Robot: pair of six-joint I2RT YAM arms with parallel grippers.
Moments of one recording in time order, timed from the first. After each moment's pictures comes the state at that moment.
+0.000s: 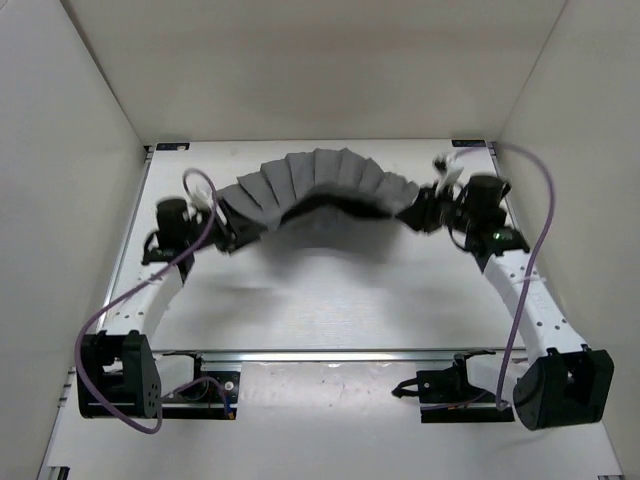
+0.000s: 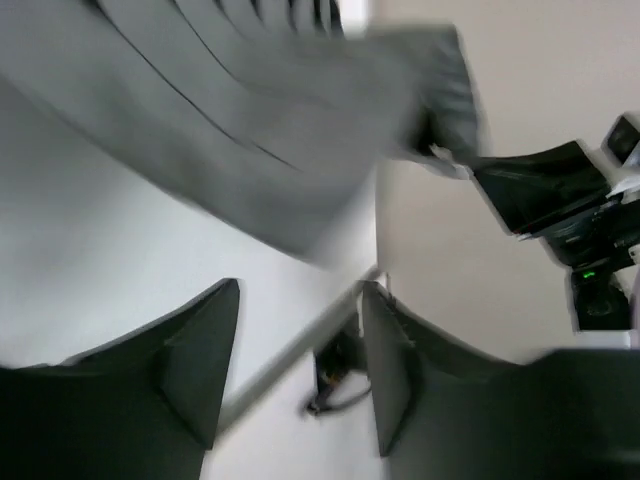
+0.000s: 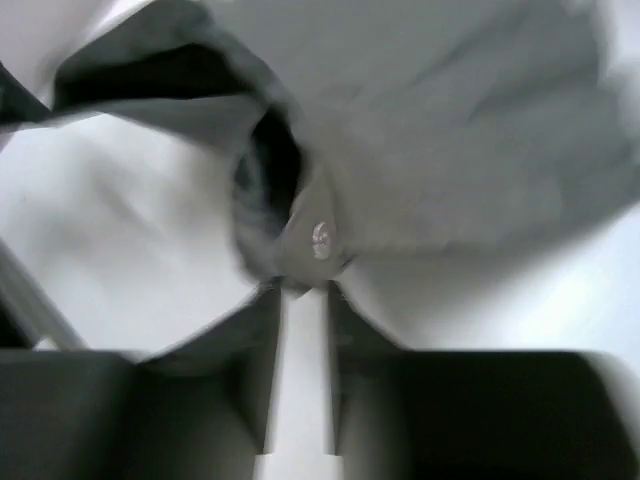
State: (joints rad) left arm 0.01 1.19 0.84 0.01 0.83 -0.86; right arm 0.11 1.15 1.09 -0.24 -0.64 0.06
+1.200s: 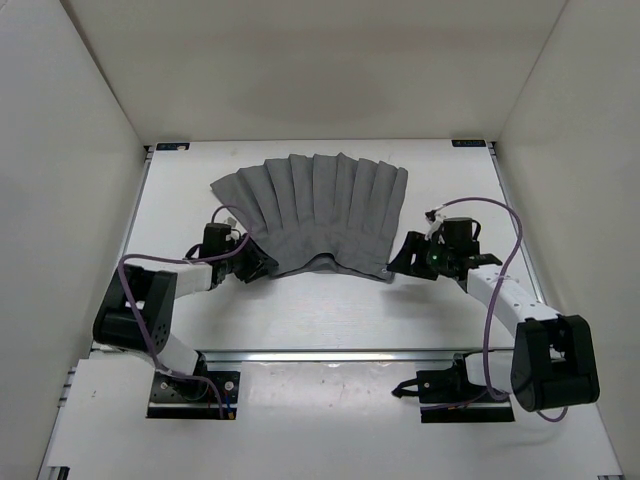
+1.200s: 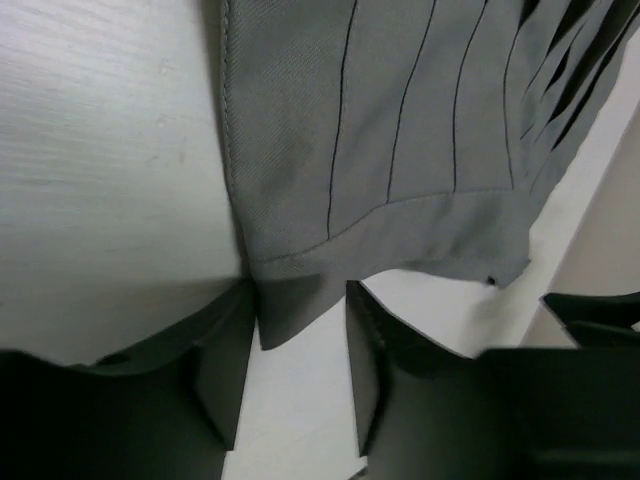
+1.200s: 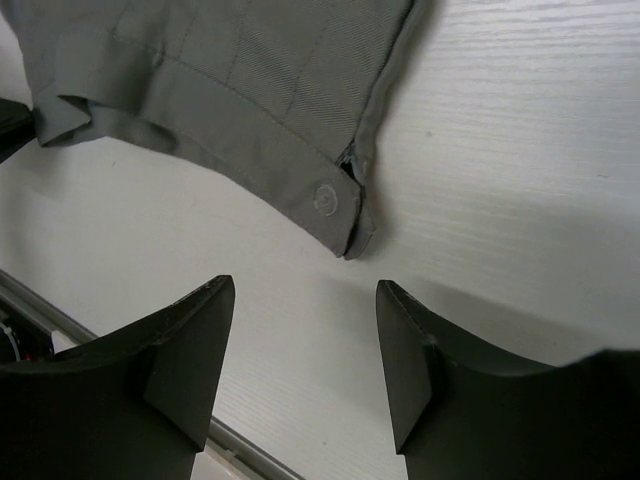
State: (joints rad) left arm -0.20 1.52 0.55 0.16 0.38 -0.86; right arm 0.13 1.22 0.61 -0.23 -0.48 0.37
